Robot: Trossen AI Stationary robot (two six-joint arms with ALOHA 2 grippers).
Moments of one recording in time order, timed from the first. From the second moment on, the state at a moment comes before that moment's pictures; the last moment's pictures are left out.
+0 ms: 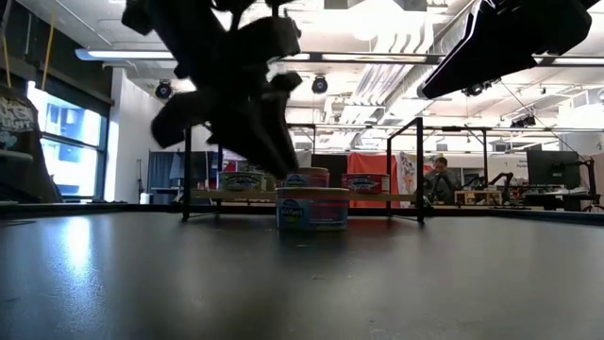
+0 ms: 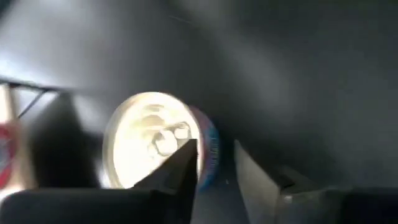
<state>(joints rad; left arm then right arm) -0.23 1.78 1.07 -0.24 -0.27 0.49 0.66 1.60 1.03 -0.64 1.00 0.65</state>
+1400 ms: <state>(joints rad) -0.31 1.84 1.07 -0.12 -0.81 0.71 0.66 1.60 1.03 -0.65 1.00 0.66</state>
